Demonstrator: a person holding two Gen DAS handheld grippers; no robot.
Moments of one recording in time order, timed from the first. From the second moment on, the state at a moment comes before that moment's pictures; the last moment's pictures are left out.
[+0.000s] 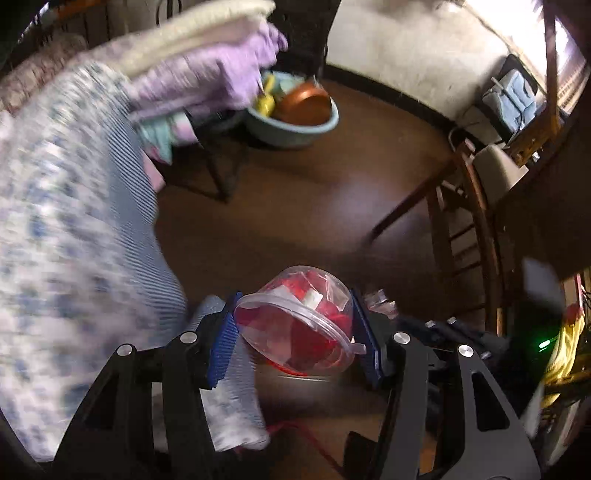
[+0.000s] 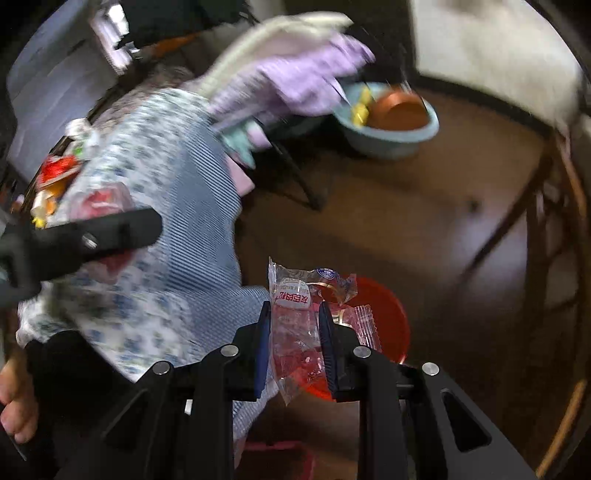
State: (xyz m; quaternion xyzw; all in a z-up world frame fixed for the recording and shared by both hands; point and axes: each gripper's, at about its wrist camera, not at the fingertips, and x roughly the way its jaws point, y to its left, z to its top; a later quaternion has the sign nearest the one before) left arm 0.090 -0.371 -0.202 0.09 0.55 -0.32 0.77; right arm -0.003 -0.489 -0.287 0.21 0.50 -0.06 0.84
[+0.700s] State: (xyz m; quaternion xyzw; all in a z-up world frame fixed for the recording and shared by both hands) left arm 0.113 -0.400 -0.329 0.12 0.61 -0.29 0.73; right arm 0.034 -0.514 -0.443 0.26 0.58 -0.11 0.76
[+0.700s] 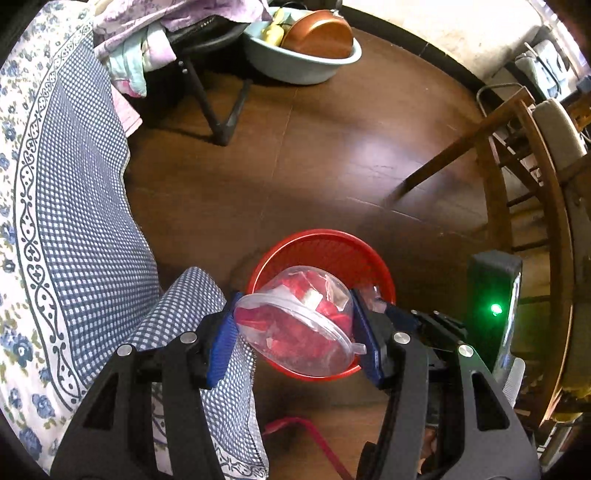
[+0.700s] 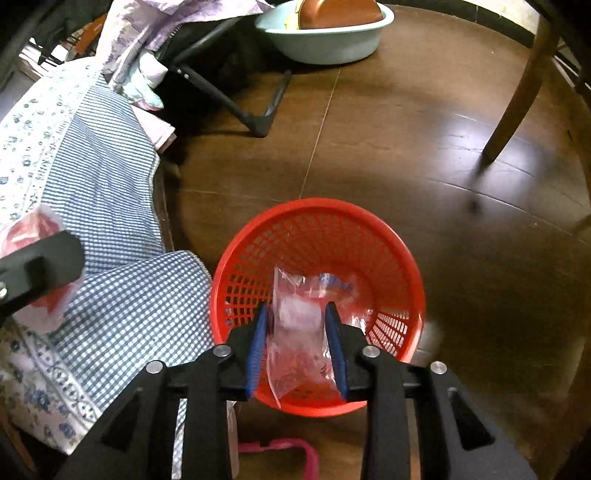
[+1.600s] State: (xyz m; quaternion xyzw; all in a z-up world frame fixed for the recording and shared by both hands) left arm 0.088 -0.434 -0.368 0.16 0.65 -0.35 0.66; right arm -0.037 -0.507 -0.410 0.25 0.61 -0.10 0.74
